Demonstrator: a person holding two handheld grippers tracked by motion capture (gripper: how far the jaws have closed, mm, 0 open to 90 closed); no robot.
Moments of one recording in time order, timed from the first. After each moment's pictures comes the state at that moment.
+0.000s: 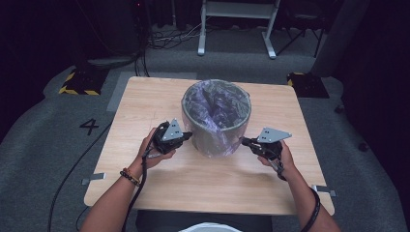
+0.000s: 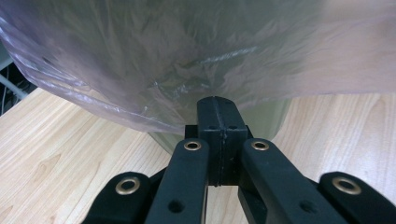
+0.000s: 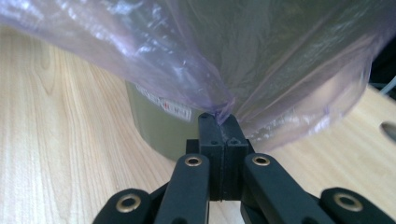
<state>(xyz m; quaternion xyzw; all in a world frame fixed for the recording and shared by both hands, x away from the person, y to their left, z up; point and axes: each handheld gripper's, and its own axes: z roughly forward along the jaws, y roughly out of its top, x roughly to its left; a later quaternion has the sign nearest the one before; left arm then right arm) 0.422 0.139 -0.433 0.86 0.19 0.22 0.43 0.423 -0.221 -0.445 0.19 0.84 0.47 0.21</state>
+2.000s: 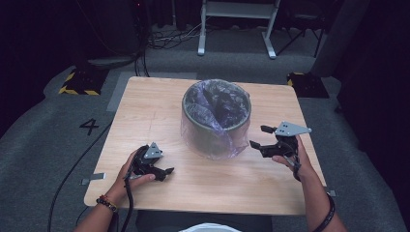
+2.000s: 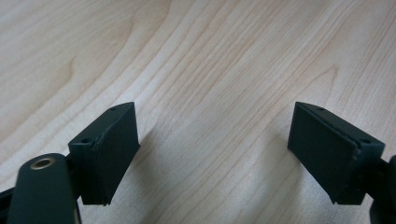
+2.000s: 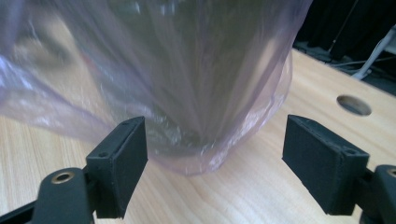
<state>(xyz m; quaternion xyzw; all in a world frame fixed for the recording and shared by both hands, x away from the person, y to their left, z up) 0.383 0.203 -0.503 0.87 0.30 0.12 0.37 0.422 -0.259 -0.421 0.26 0.81 0.49 0.20</state>
